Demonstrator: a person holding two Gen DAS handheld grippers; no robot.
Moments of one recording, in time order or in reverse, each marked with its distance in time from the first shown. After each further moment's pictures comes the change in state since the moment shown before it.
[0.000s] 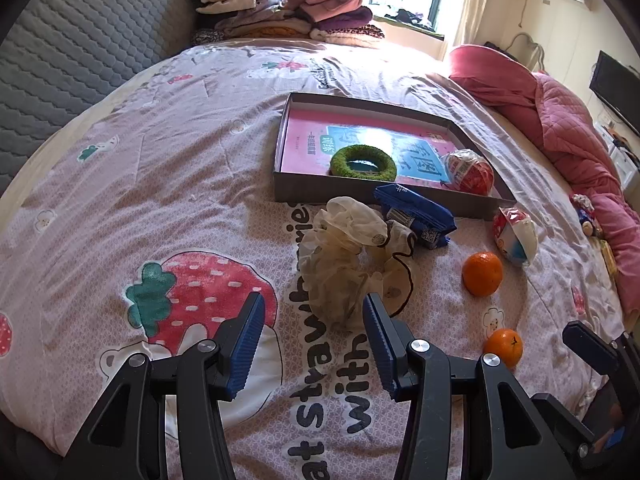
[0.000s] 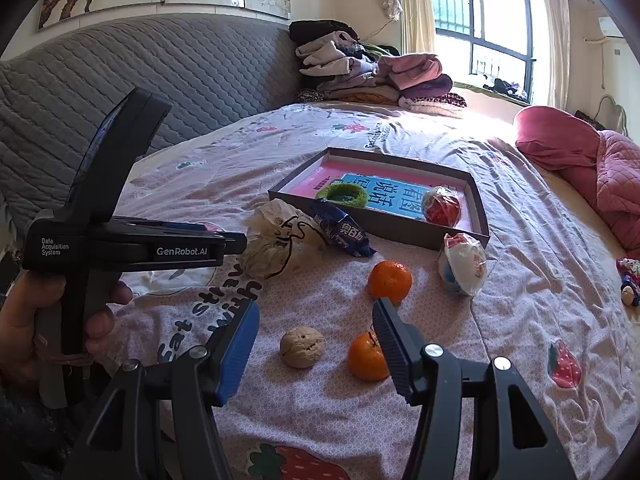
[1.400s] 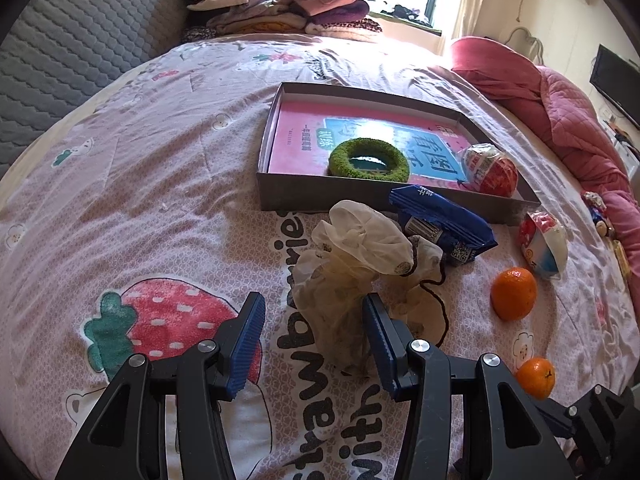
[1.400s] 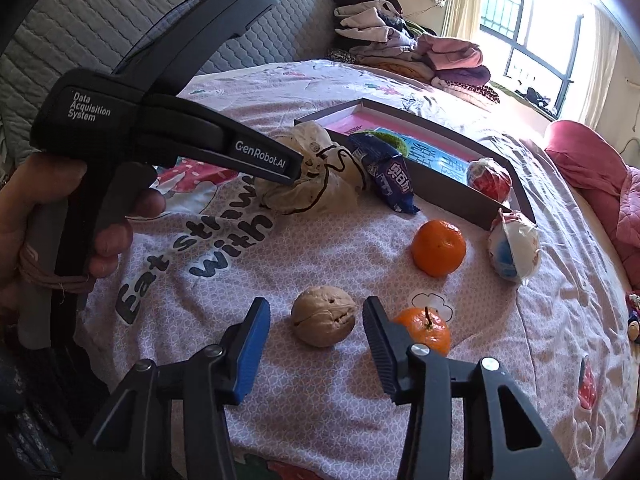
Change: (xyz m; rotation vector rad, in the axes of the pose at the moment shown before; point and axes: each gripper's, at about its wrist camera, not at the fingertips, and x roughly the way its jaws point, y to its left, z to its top) left arm 0.053 -0.002 0.015 0.019 0.004 -0.003; right arm 0.063 0.027 -0.028 -0.175 0.149 -0.019
